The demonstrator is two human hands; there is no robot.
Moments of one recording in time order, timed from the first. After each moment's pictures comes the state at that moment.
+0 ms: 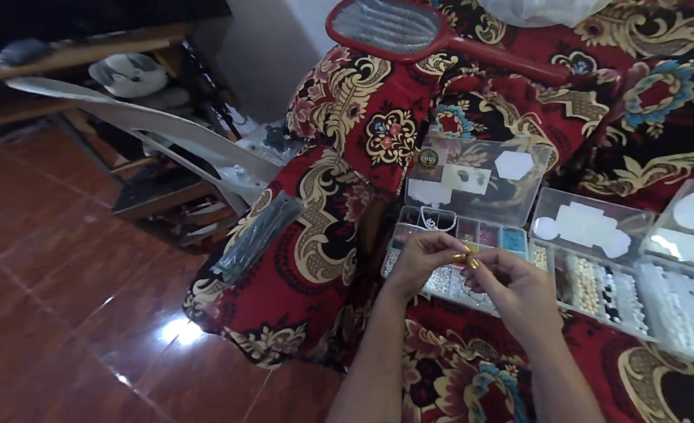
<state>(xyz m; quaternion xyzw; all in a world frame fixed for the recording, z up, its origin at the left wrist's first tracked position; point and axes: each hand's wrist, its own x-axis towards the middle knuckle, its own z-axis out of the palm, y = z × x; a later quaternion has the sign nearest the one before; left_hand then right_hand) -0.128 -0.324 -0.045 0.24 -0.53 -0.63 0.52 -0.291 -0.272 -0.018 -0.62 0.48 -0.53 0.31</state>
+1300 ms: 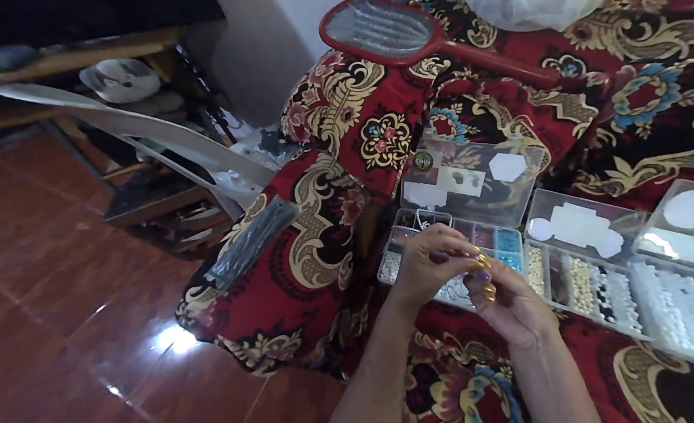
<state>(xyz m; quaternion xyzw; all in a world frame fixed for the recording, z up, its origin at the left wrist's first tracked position) -0.144 -0.315 -0.026 0.23 -0.63 -0.42 0.61 -0.300 -0.279 -0.027 -0.16 0.17 -0.54 0.81</state>
